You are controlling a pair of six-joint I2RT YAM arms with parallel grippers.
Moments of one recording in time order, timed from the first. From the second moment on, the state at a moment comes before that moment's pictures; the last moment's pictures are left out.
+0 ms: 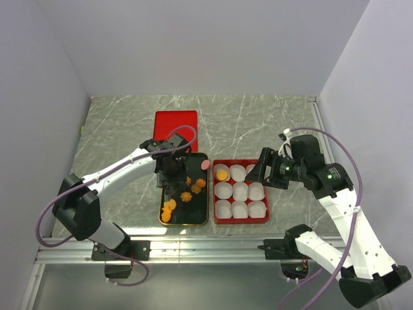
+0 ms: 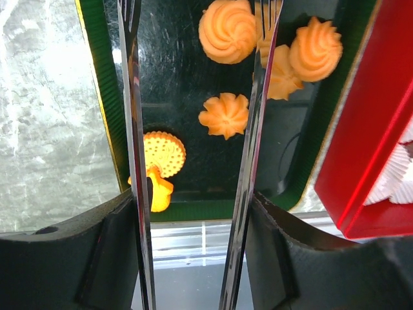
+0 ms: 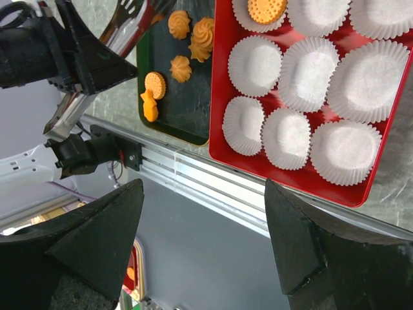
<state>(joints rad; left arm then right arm) -0.69 1.48 1.15 -0.97 -0.06 -0.72 0.34 0.88 1.09 -1.04 -0.38 0.60</state>
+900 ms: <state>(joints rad) -0.64 1.60 1.19 -0.95 -0.05 -0.66 0.34 0.94 1.10 -1.04 -0.34 0.59</state>
